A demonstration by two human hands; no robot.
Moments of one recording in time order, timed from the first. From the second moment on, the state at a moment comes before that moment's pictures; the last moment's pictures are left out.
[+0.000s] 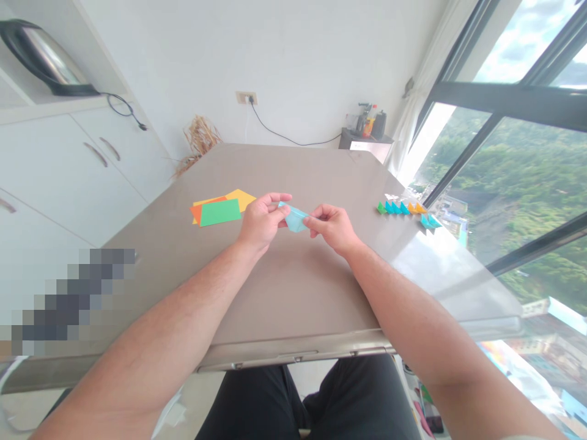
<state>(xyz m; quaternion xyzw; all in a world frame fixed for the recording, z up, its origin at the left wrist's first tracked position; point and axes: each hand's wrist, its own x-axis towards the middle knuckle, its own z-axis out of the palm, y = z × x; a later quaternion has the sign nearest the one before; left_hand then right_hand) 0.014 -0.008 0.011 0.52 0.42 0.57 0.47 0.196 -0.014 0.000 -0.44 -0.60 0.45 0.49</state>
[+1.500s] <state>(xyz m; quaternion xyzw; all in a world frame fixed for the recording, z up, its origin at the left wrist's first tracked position) 0.015 -0.005 0.007 0.53 0.41 0.58 0.46 0.195 -0.012 -0.005 -0.45 -0.62 0.43 0.47</state>
